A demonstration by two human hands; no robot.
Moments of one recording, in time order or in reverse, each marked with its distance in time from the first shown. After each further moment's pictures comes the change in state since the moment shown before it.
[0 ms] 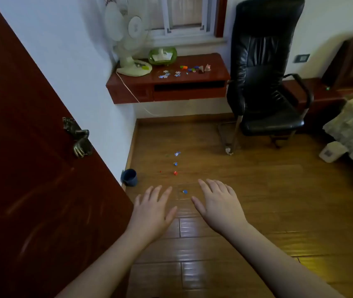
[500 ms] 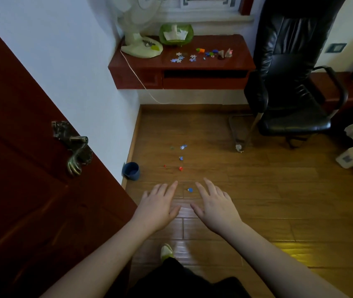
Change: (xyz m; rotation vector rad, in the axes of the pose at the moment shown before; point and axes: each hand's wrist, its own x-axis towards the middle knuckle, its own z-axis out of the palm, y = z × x) left_hand 0.140 -0.094 0.035 -0.035 -0.057 0.098; right_hand 0.148 -0.033 0.068 0.034 -0.192 -0.079
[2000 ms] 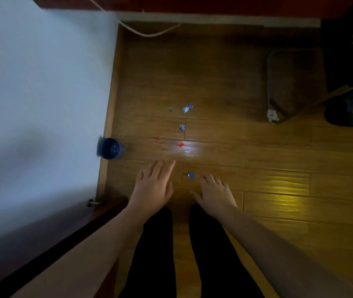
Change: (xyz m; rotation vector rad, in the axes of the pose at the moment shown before) left_hand 0.421 -0.130 0.161 -0.108 -0.248 -0.107; right_hand 0.434 0.180 0.201 0.133 -0.559 0.020
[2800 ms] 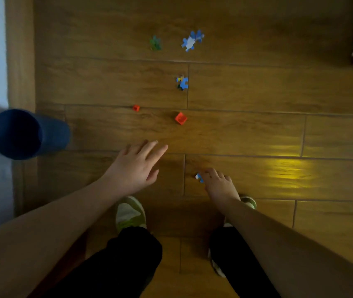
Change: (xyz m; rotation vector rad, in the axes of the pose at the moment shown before) left_hand 0.234 -0.204 0.362 0.163 -0.249 0.261; right_hand 0.334 0.138 0.359 -0.057 -0.147 0.060
